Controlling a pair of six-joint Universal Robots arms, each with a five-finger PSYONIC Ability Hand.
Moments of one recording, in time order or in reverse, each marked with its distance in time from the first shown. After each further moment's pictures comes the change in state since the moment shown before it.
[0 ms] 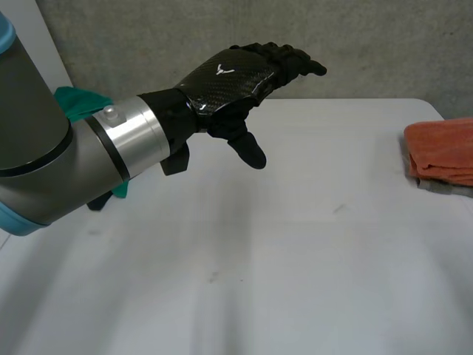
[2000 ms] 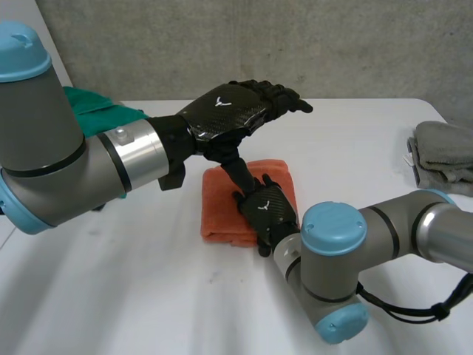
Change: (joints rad) left arm 0.044 -0.094 0.005 -0.057 0.071 0.090; right arm 1.300 0.272 0.198 -0.295 0.346 0.111; left_hand 0.000 0.000 0.000 0.000 0.000; right_hand -0.027 -0.001 0.002 0.003 -0.002
